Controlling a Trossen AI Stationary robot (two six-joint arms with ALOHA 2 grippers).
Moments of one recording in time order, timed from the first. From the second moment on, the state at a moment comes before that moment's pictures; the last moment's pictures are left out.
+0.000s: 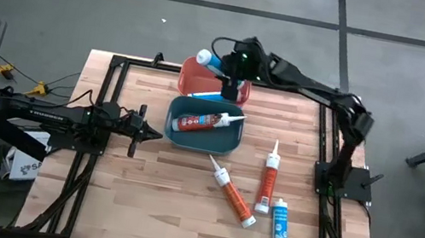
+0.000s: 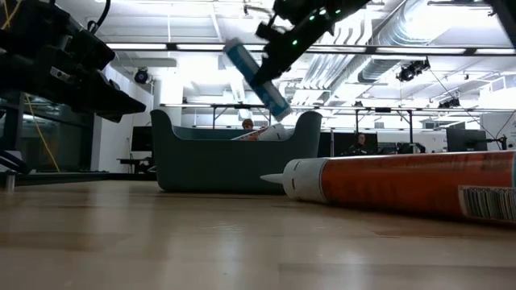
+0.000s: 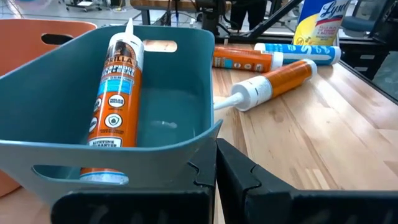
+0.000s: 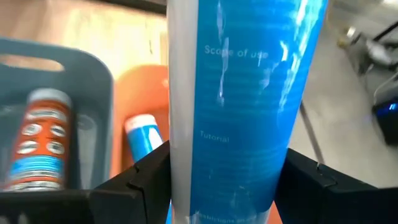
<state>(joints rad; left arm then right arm) 0.12 0.51 0.01 0.28 0.11 -0.01 -0.49 1.86 1.70 -0.45 -0.06 -0.47</state>
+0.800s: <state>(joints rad) 0.12 0.51 0.01 0.28 0.11 -0.01 -0.54 2.21 2.08 -0.83 0.03 -0.51</state>
